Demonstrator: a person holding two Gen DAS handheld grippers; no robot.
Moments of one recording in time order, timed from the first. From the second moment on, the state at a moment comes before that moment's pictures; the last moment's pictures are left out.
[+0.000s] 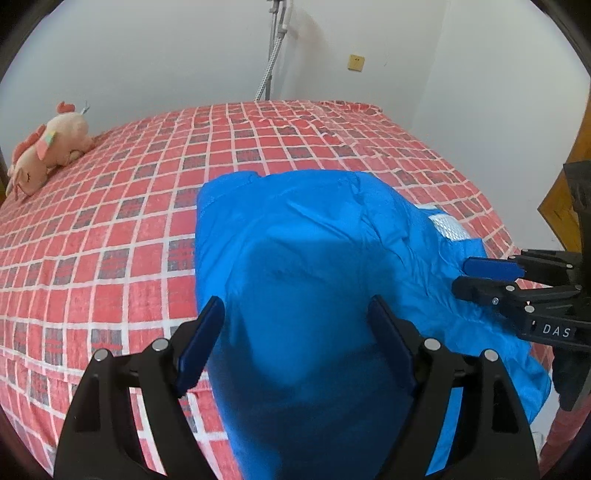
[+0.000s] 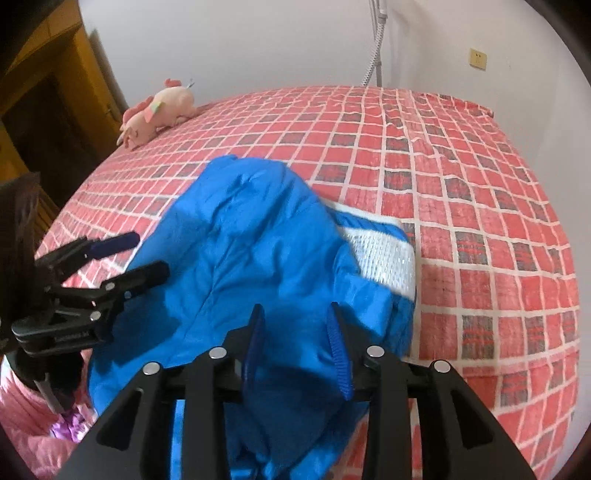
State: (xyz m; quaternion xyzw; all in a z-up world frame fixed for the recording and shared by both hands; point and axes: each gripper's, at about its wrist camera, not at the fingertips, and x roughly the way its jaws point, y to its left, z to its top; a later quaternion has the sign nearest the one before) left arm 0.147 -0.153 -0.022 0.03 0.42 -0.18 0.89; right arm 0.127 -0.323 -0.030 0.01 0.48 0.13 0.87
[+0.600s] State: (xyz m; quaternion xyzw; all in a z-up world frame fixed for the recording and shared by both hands) left arm 0.133 -0.140 -0.013 0.03 0.43 -0.18 0.88; right arm 0.109 -0.332 -0.014 0.04 0.47 0.13 0.87
